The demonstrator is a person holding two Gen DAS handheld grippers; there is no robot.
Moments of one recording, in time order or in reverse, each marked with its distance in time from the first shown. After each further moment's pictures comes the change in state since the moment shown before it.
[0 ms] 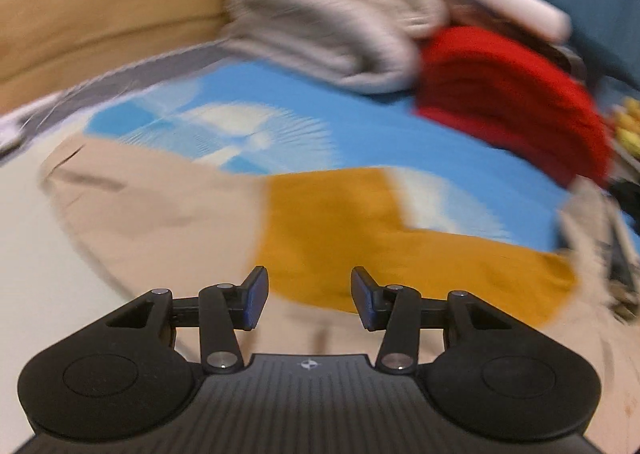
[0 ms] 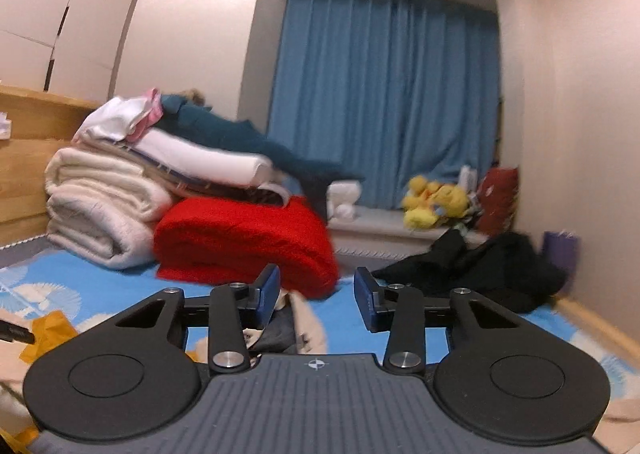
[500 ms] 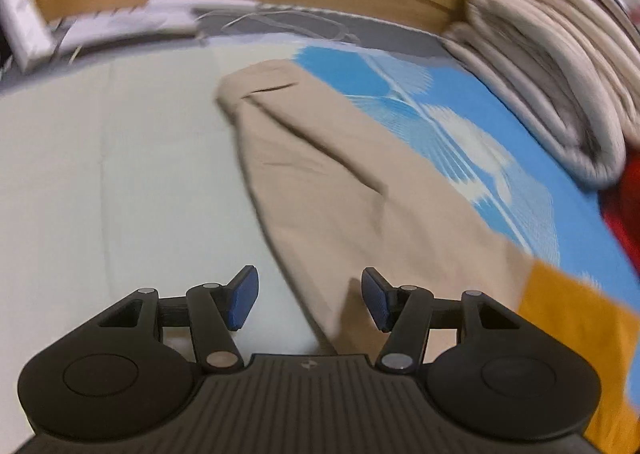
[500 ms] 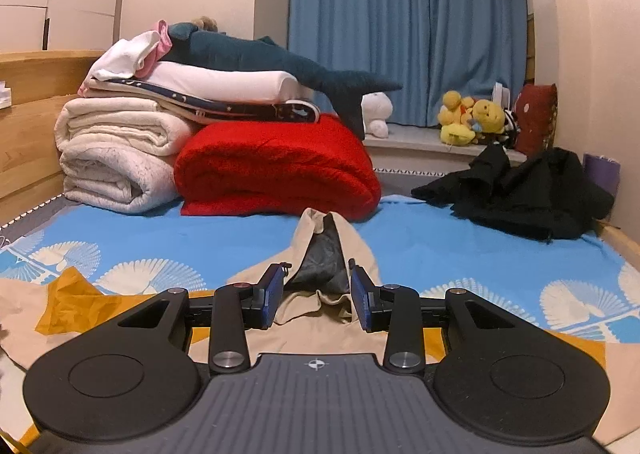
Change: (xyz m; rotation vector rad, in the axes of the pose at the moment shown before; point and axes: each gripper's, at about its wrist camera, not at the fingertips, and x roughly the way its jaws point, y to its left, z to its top) left arm 0.057 0.179 0.014 -0.486 0.031 0.282; right arm 0.074 0.032 -0.025 0.061 0.214 0.074
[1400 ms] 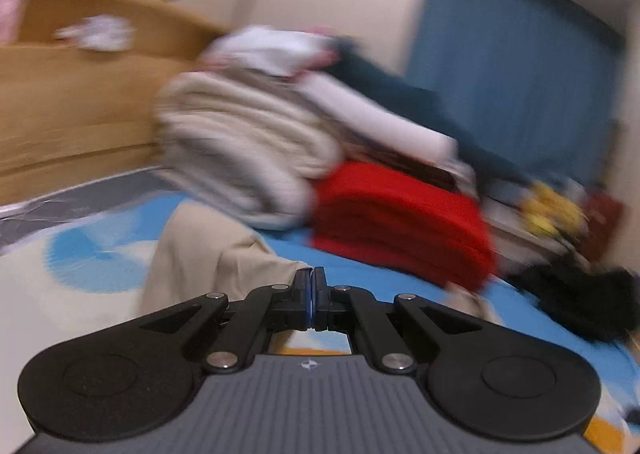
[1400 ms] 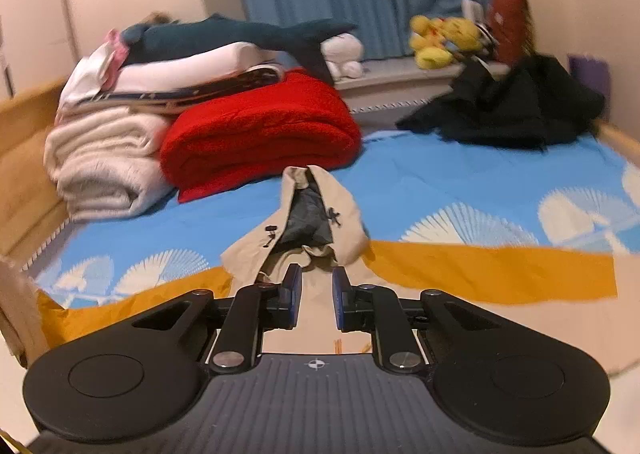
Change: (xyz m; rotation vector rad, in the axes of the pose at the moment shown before) left arm -0.318 -0.169 -0.108 0.511 -0.305 -0.649; right arm -0.018 -0.070 -0.006 0.257 0.162 0.036
